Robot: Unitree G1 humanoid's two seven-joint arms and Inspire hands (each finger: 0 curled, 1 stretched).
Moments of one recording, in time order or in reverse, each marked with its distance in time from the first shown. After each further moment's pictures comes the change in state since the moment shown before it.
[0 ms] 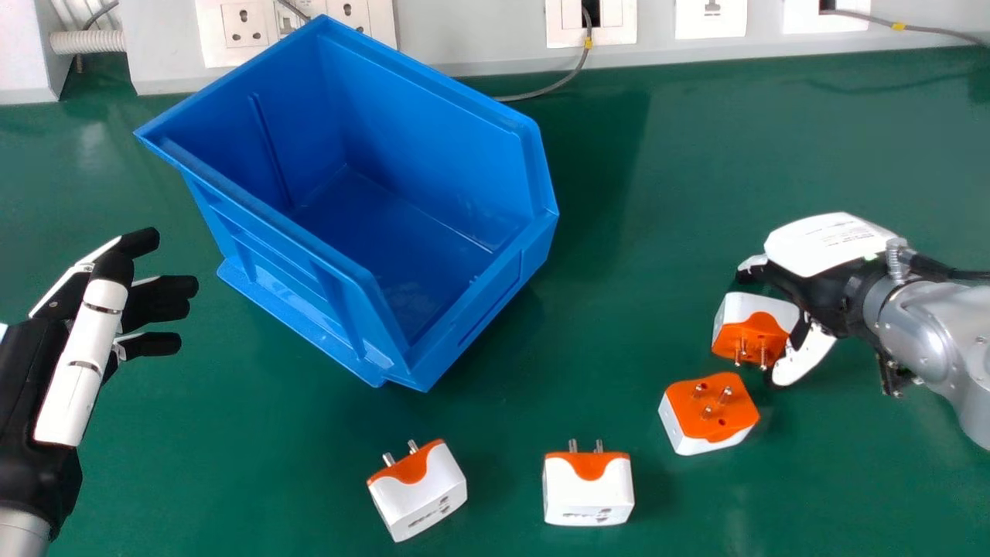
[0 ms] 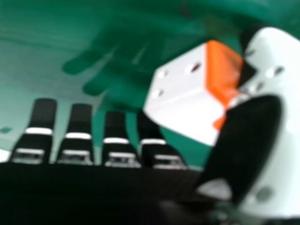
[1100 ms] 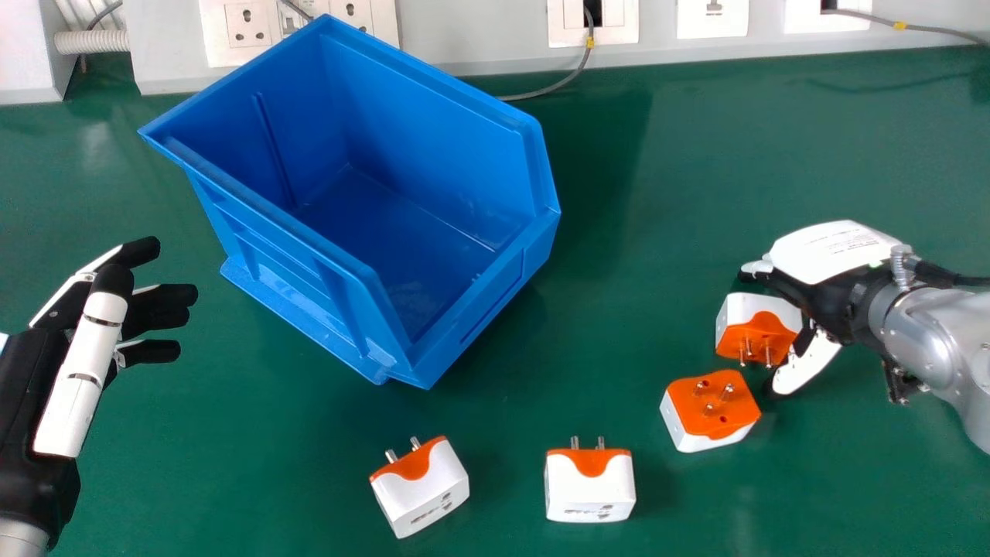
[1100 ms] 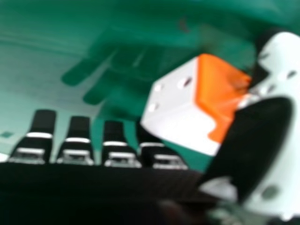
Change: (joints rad) left arm 0.017 0.008 -0.002 0.057 -0.005 -0.094 -0.018; right arm 0.012 -0.006 0.000 -0.005 -0.013 0.012 0.007
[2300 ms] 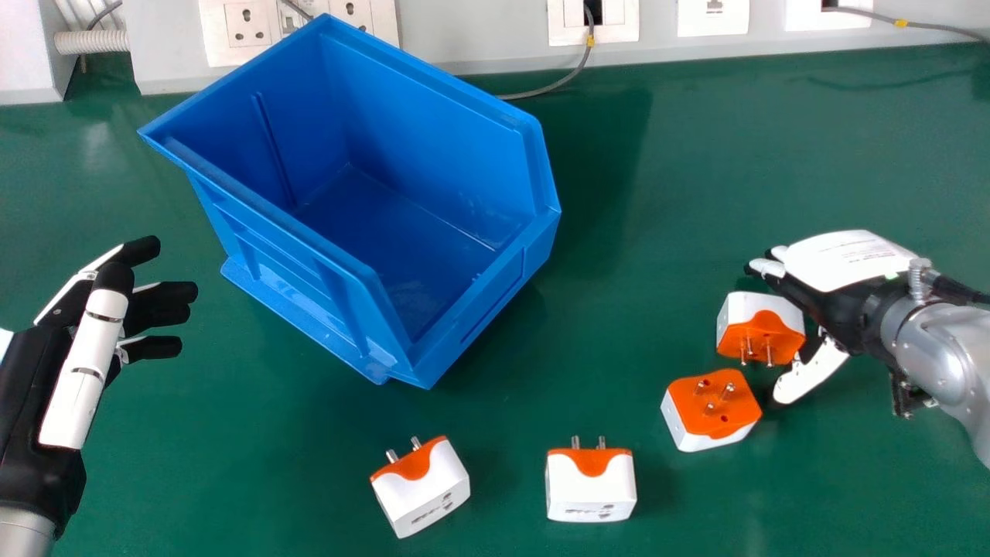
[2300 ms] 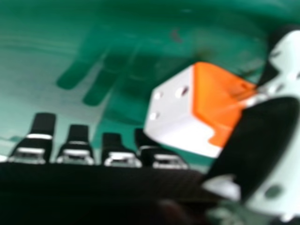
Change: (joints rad) left arm -0.066 0.003 0.000 0.120 0.001 -0.055 -0.012; right arm 0.070 -0.009 -0.072 -0.067 0.011 0.021 0.005
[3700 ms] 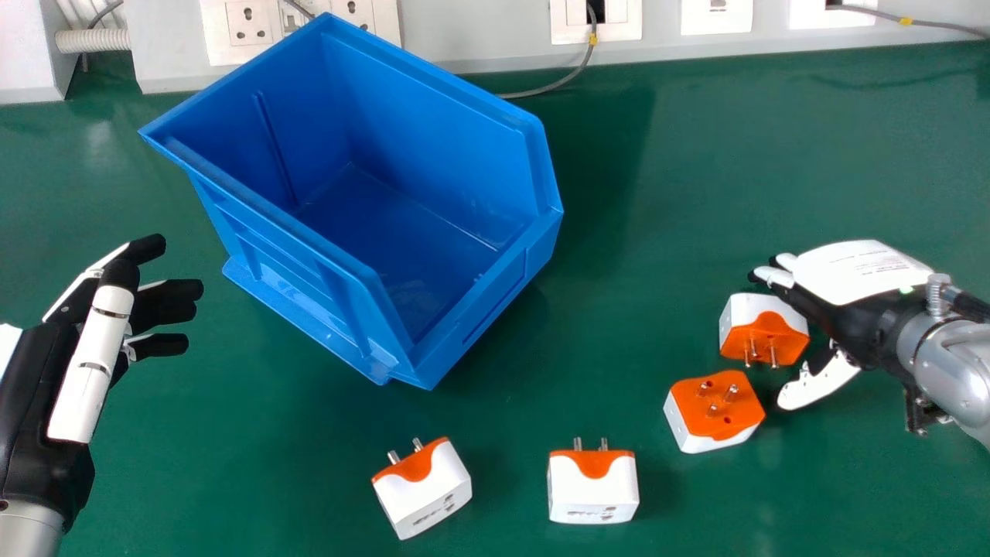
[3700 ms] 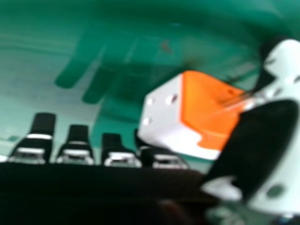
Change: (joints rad) left arm -0.025 -0.001 -0.007 0.034 -0.002 0.001 -0.001; right arm 0.106 -0.038 -0.072 -0.129 0.009 0.001 0.014
